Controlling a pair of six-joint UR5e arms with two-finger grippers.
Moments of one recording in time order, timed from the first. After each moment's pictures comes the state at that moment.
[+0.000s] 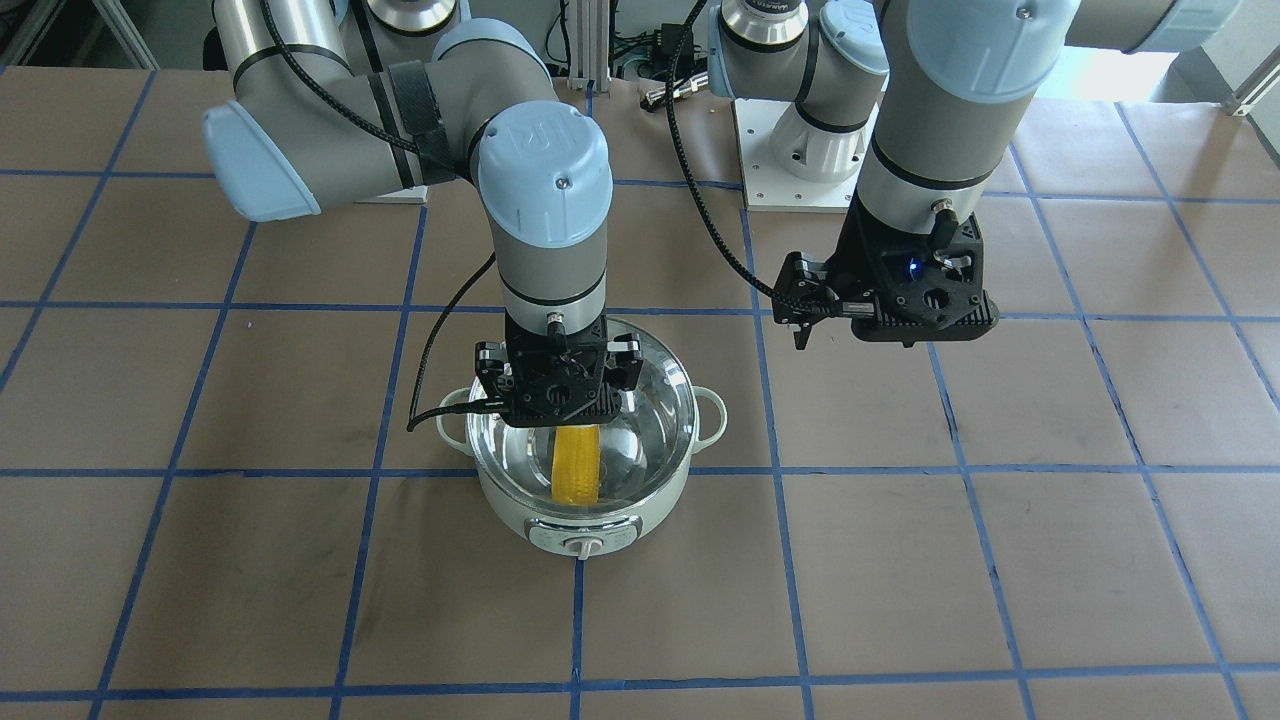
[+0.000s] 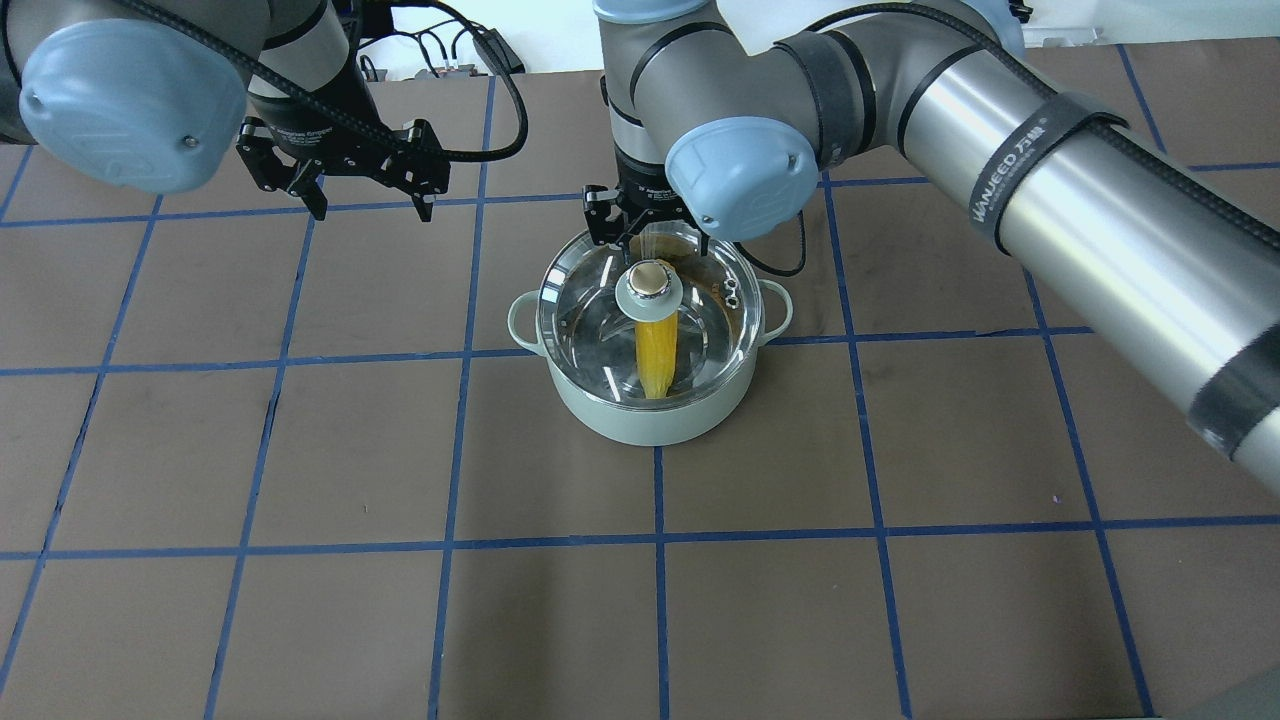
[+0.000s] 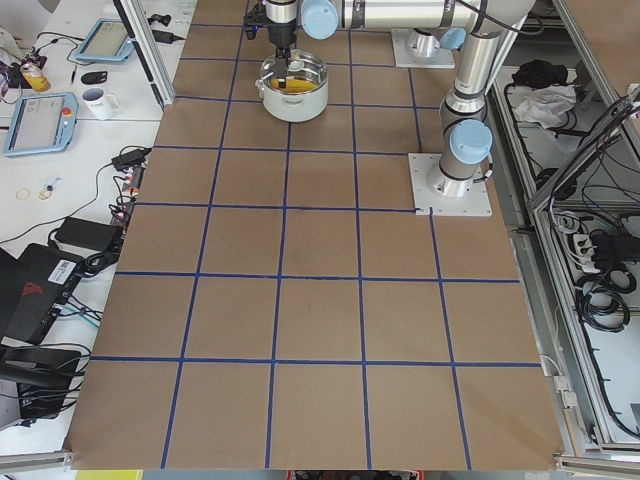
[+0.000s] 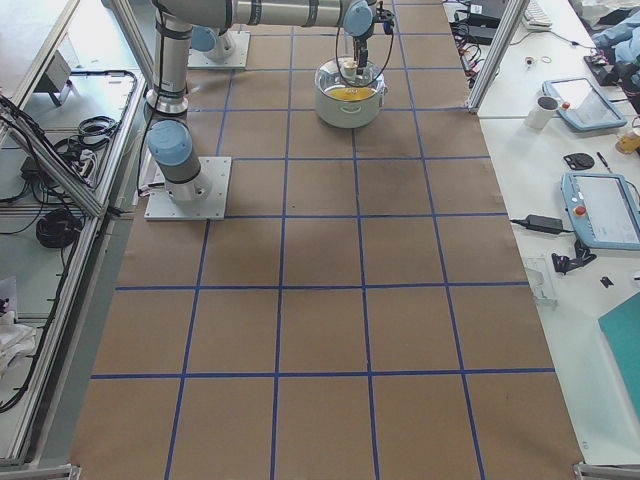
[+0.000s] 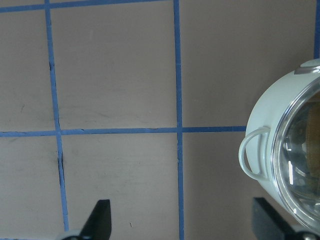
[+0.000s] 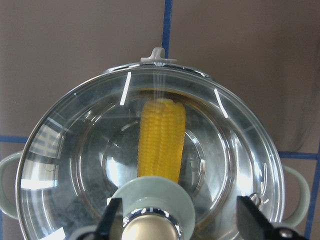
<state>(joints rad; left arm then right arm) -1.63 -1.70 -1.51 -1.47 1.66 -0.04 1.93 -1.18 1.42 -1.83 -1.58 0.29</state>
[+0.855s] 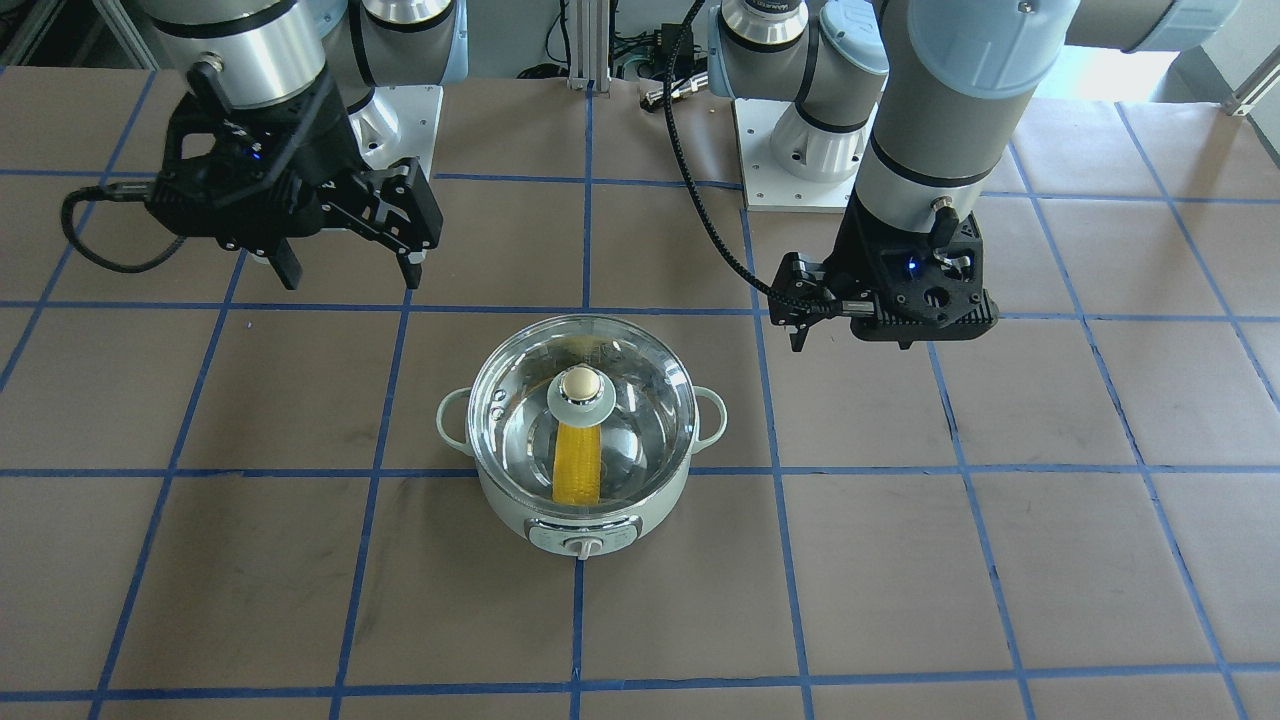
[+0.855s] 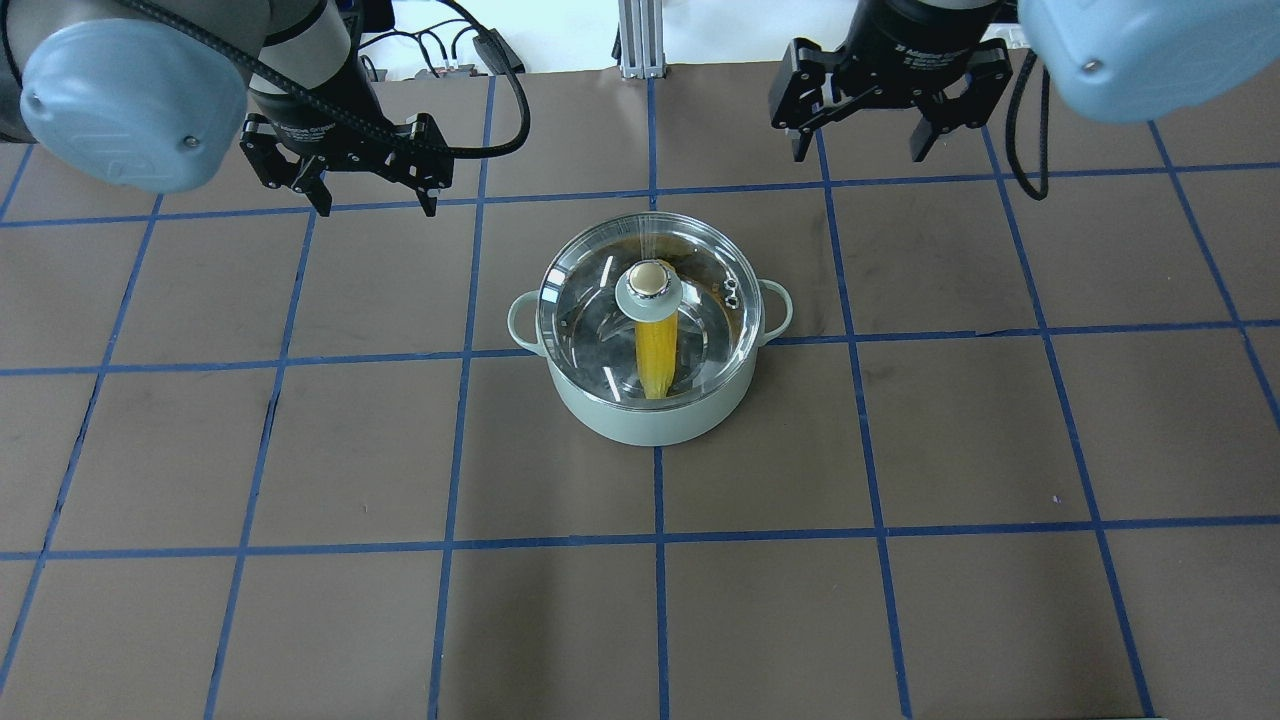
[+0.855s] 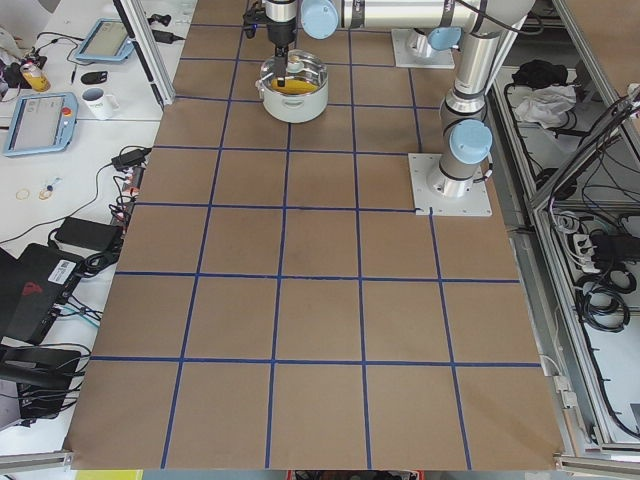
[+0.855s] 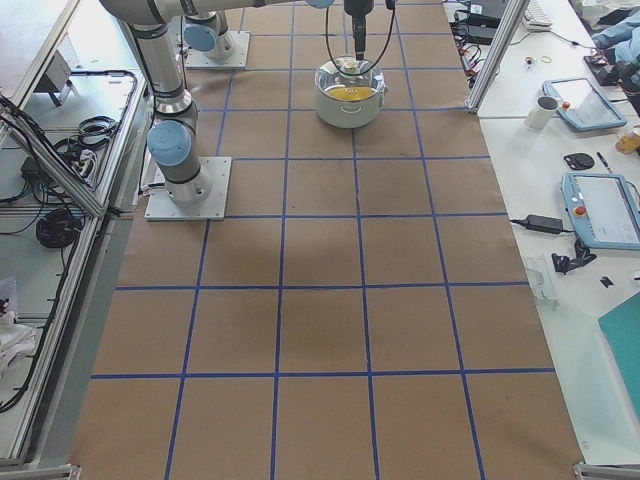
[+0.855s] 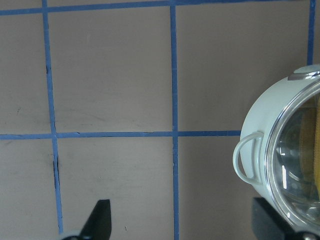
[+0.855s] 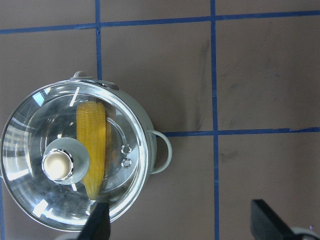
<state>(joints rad) -1.63 -1.70 -1.50 -1.46 1.65 -0.05 1.67 -1.49 1.42 -1.63 -1.53 0.13</state>
